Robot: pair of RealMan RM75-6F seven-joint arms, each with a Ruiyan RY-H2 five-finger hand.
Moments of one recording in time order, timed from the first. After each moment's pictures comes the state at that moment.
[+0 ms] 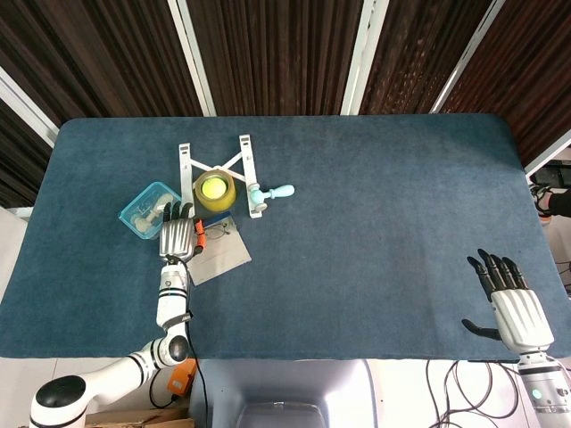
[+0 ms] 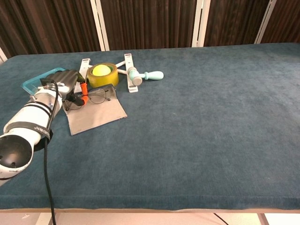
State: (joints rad) left arm -0.80 -2.01 -0.44 -0.83 0.91 1.04 0.49; right arm 0.11 -1.11 0.03 -1.61 -1.52 1.41 -0.06
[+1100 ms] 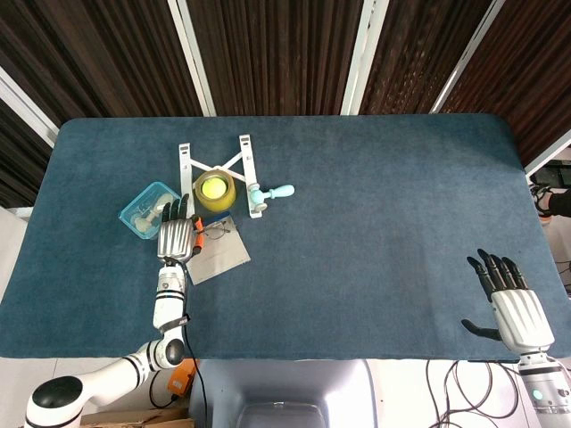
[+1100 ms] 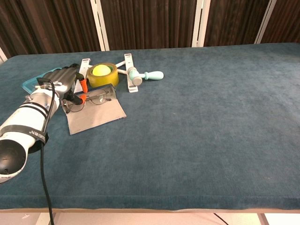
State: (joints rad) left arm -0.79 -1.99 -0.40 -0.85 0.96 1.08 0.44; right arm 0.11 -1.10 0.02 -1.61 -1.53 1.41 -0.06
